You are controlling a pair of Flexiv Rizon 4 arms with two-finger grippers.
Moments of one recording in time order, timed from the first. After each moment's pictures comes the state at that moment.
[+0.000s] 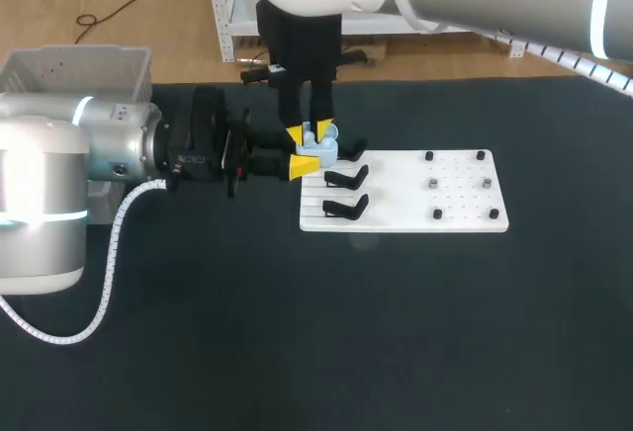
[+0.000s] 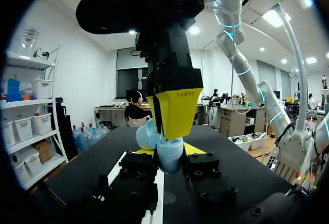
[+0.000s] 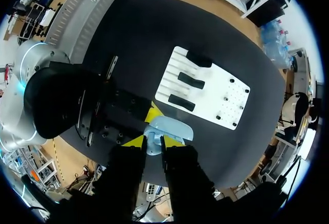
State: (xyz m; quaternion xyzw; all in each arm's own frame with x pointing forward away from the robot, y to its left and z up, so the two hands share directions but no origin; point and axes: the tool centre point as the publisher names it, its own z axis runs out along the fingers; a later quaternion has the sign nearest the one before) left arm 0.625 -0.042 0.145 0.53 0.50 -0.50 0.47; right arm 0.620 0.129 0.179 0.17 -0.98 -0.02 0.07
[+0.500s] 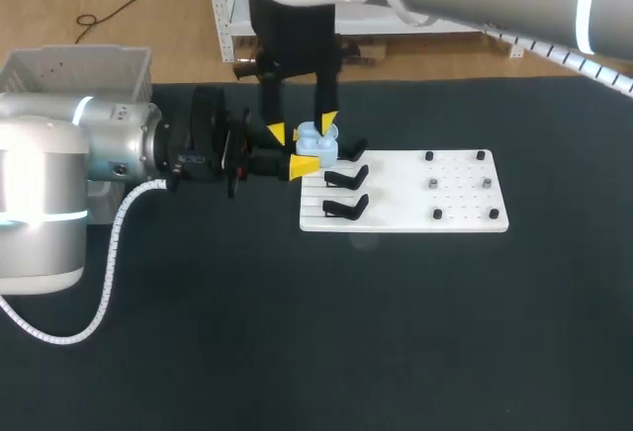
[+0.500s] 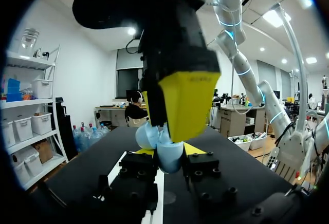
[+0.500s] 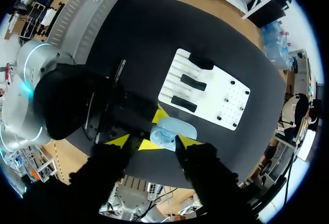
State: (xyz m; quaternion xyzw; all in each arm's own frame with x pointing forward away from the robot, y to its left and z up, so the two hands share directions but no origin) left arm 0.625 -0.042 0.145 0.53 0.50 -0.50 0.47; right arm 0.621 0.137 0.190 0.17 -0.98 -0.02 0.06
